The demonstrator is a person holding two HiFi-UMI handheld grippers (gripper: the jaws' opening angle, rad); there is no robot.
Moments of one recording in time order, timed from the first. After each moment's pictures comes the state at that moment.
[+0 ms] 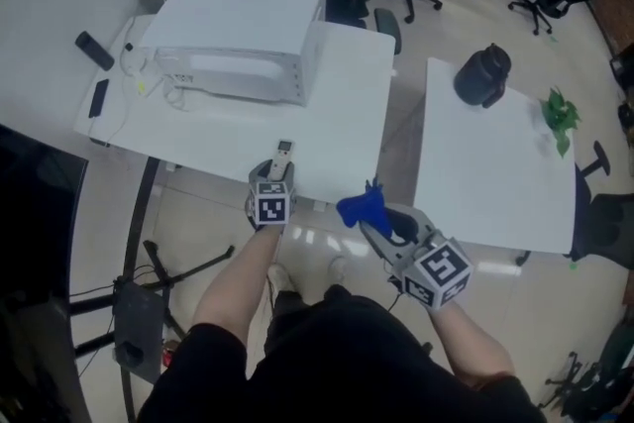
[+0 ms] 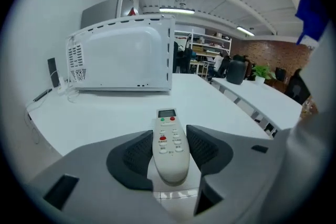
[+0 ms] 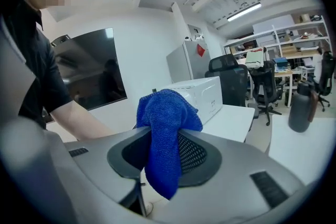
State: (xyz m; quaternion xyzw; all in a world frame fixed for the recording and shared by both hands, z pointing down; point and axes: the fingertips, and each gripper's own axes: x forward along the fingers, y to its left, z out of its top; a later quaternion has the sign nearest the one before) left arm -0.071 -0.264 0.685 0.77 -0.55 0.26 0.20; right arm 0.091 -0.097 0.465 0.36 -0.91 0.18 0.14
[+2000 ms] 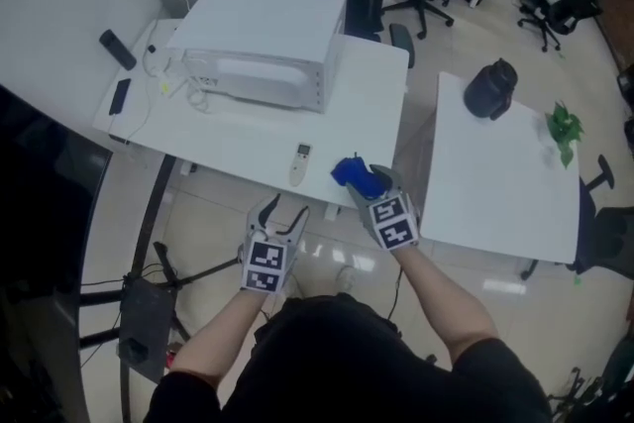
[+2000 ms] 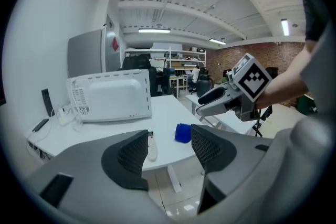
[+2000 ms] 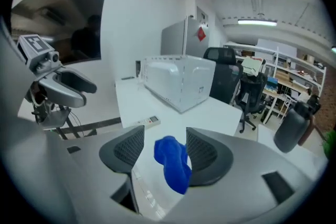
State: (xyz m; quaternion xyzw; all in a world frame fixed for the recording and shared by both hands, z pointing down) left arm -0.071 -0.138 0.547 0.85 -0.47 0.21 0.11; right arm 0.066 -0.194 0.570 0.45 -0.84 0.11 0.28
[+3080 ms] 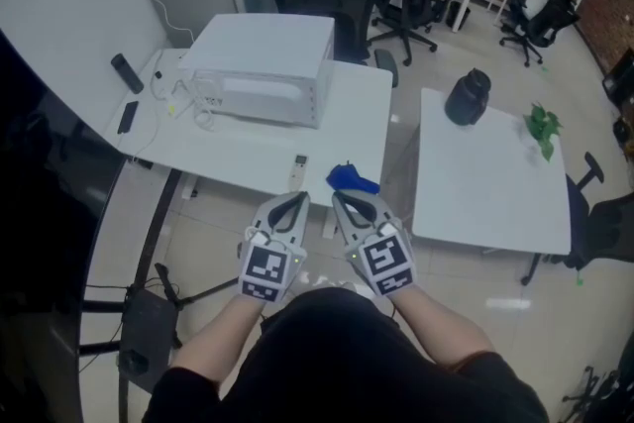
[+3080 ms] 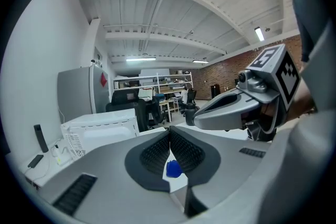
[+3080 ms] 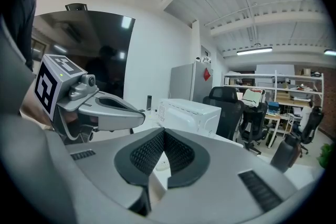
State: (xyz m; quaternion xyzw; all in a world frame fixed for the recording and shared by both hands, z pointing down) left arm -0.036 -0.091 0.408 0.89 -0.43 0.13 -0.01; right arm 0.011 -0.083 0.410 0.44 -0.88 0.01 0.15
